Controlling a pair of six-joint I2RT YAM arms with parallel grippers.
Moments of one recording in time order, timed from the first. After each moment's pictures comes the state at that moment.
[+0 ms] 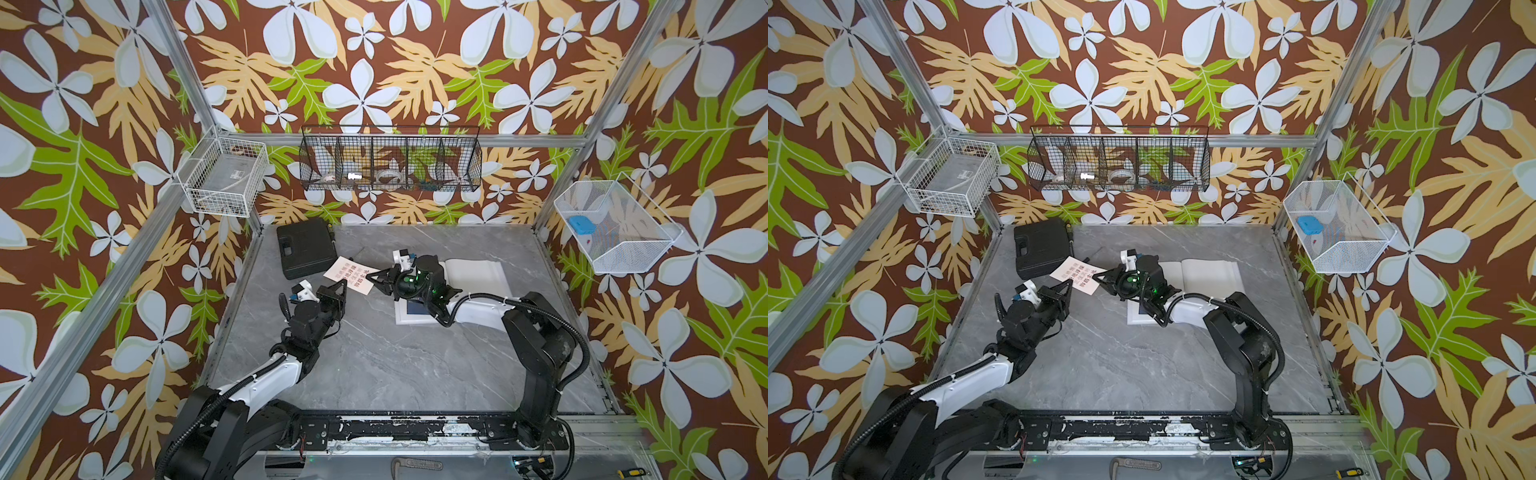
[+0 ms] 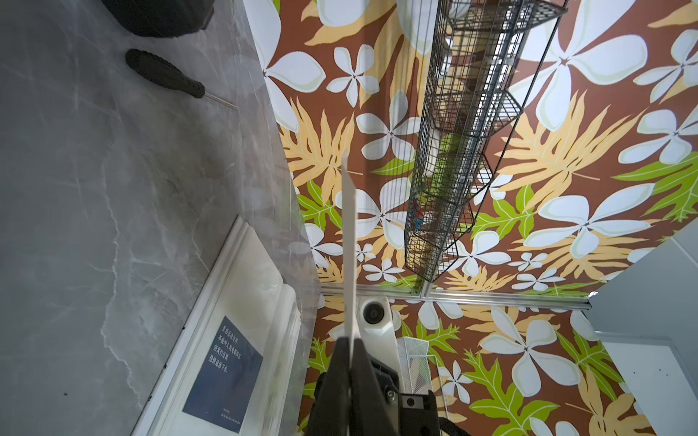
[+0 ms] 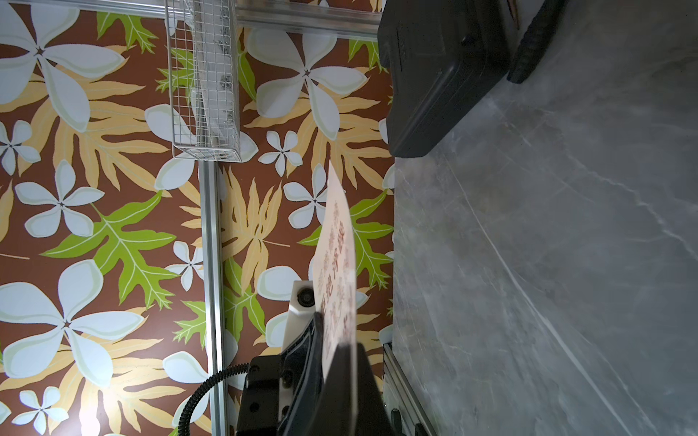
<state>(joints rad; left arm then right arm) -0.37 1.14 0.35 0.71 -0.03 -1.55 0.64 1.89 1.12 0.61 -0.55 1.39</state>
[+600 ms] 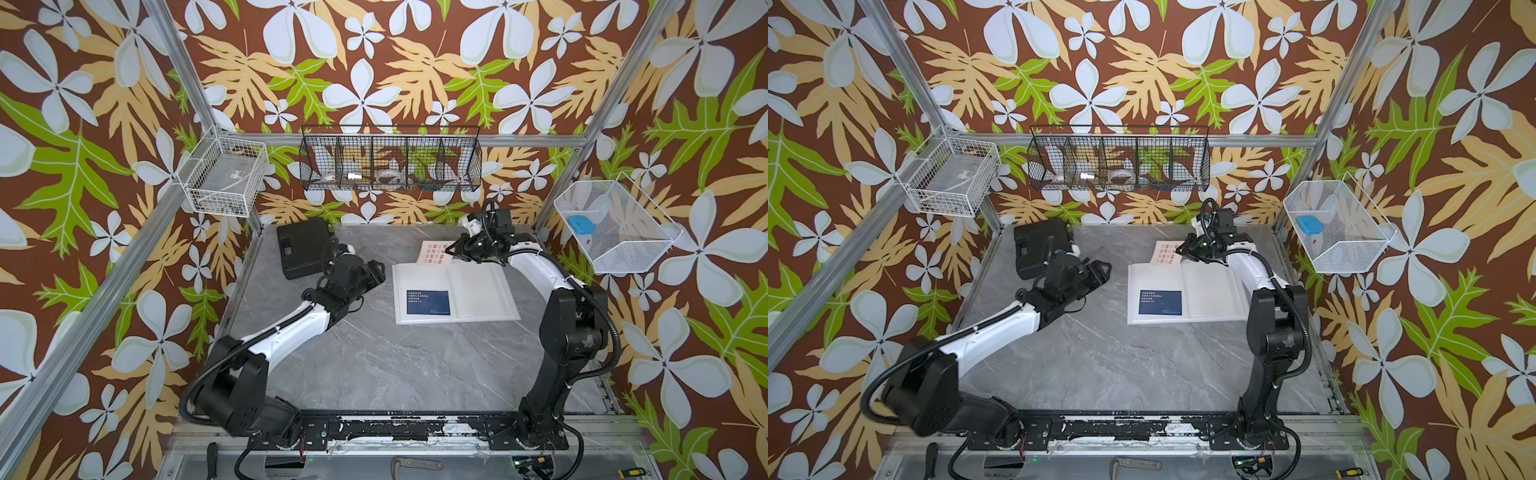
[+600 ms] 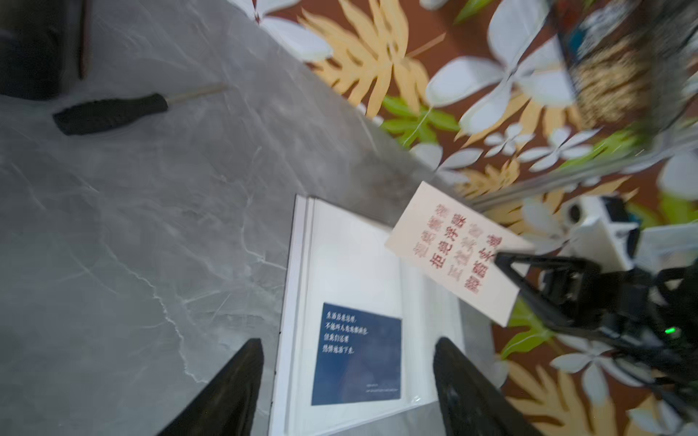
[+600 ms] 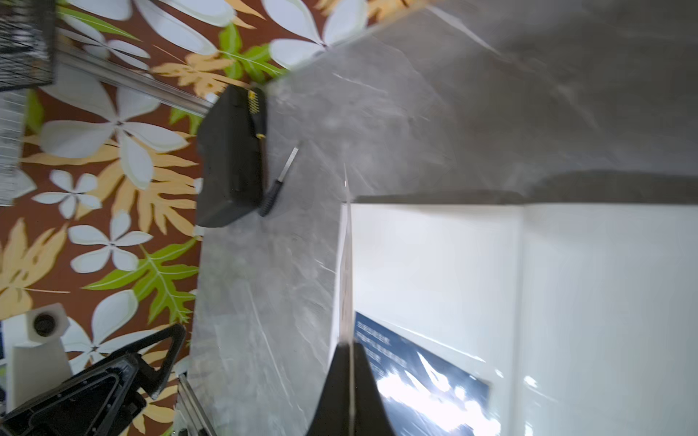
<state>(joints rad) -0.56 1.56 1.05 -0.06 -0.07 -0.86 0.08 1.93 1.60 -0.62 -0.63 0.34</state>
